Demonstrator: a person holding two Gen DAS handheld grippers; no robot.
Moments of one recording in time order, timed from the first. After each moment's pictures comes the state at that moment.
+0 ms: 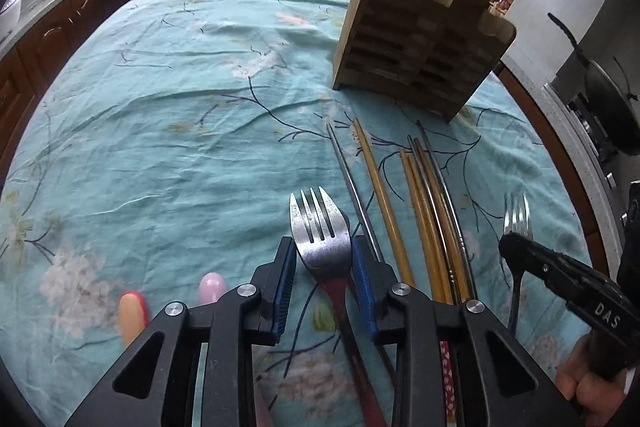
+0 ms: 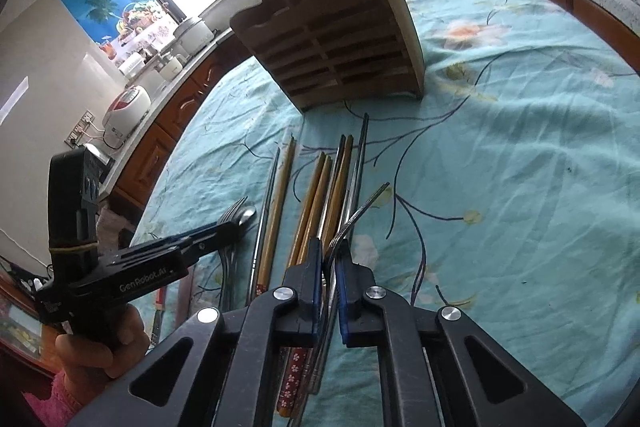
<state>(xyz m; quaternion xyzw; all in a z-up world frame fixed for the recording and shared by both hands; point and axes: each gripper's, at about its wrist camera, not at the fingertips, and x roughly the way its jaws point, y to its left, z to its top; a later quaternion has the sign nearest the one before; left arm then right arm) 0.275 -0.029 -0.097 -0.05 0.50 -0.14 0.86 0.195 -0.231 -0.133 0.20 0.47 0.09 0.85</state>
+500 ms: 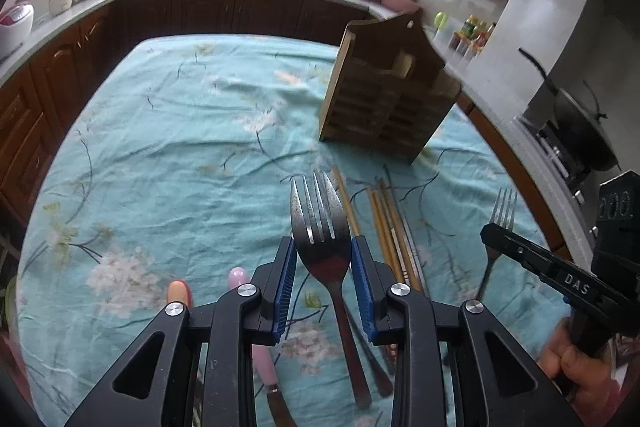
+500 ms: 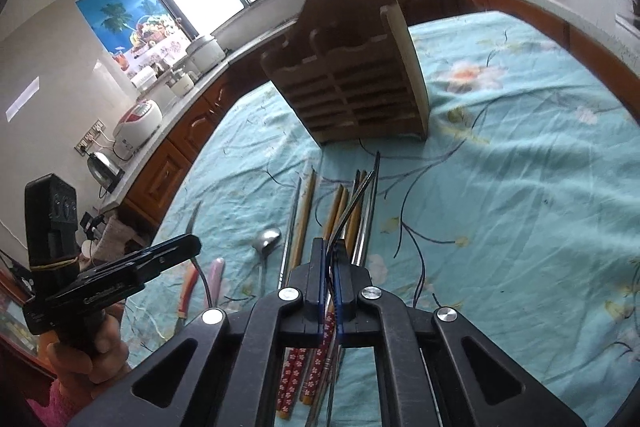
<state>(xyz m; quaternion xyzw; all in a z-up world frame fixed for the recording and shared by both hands) 0.213 0.002 -0.026 -0.08 0.43 -0.16 0.89 0.184 -0.229 -0.092 0.20 0.43 0.09 0.88</state>
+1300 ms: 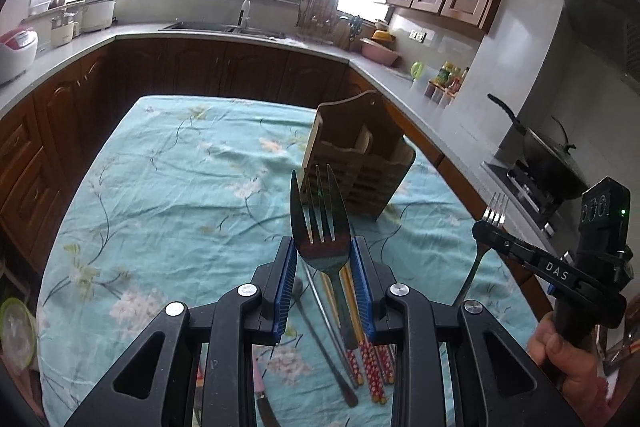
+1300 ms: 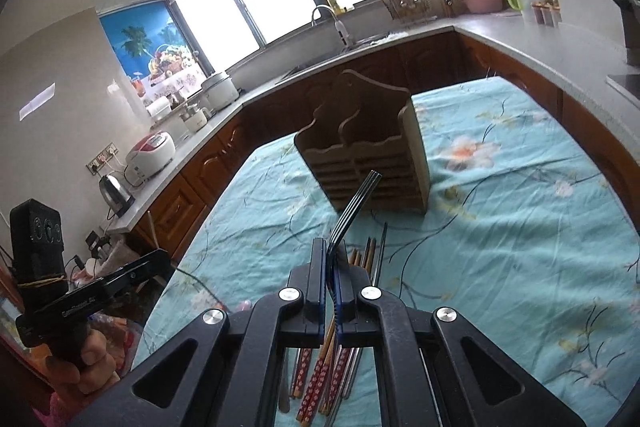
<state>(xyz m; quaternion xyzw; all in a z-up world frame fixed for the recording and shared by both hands) 0.166 0.022 0.035 -0.09 0.35 -0.18 0.92 0.175 -0.237 -0.035 0.19 0.35 0.08 0.92</state>
